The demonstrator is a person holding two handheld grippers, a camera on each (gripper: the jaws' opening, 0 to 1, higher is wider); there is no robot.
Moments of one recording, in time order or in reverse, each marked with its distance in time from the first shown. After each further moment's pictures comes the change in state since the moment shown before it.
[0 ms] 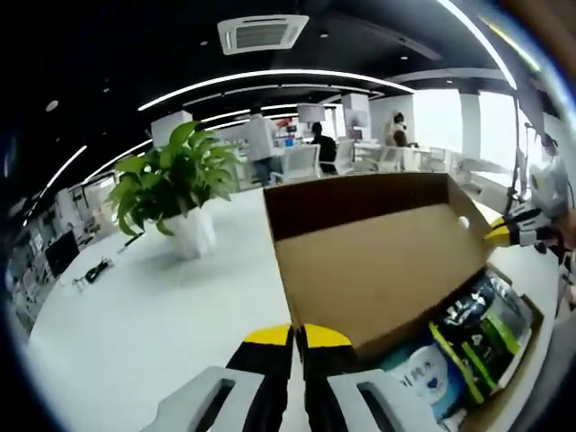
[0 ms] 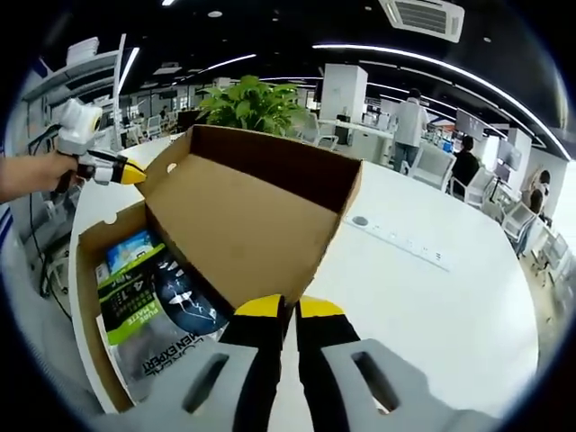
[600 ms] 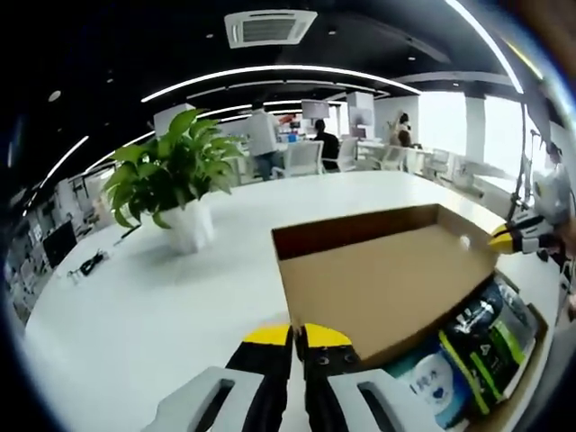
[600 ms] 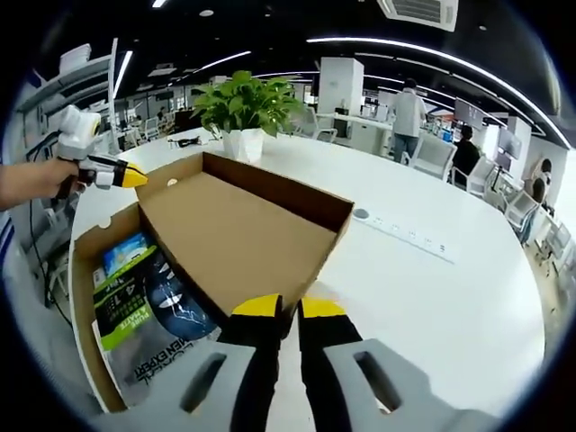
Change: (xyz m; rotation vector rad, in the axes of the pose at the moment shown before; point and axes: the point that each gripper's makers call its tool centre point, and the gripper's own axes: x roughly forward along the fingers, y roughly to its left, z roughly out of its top) left arm 0.016 0.003 -0.002 -0.021 0.025 -0.016; right arm 0.011 -0.005 -0.005 0.027 0.030 0.016
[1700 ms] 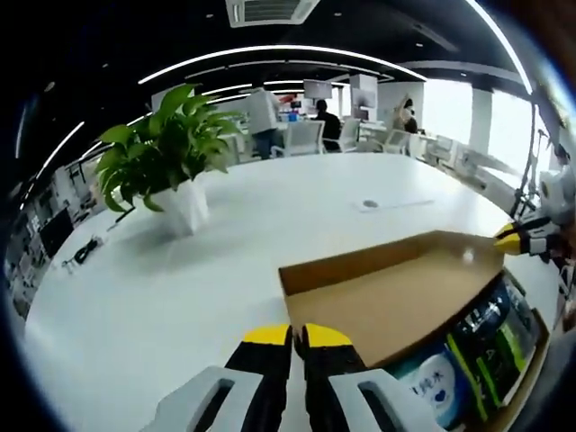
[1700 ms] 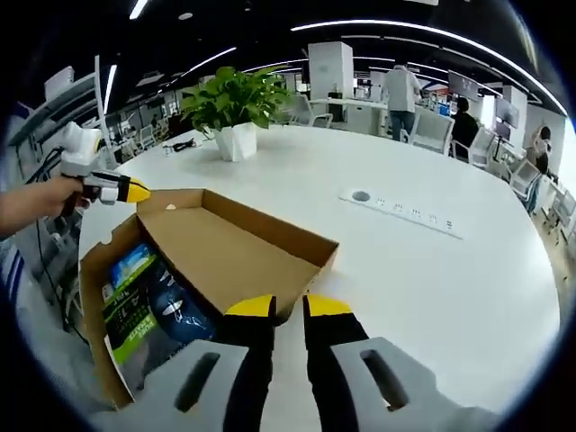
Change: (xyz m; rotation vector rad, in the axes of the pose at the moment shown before) left arm 0.018 0.003 -0.008 -0.020 0.106 -0.017; right arm -0.001 -0.009 0.002 0.164 0.016 0.024
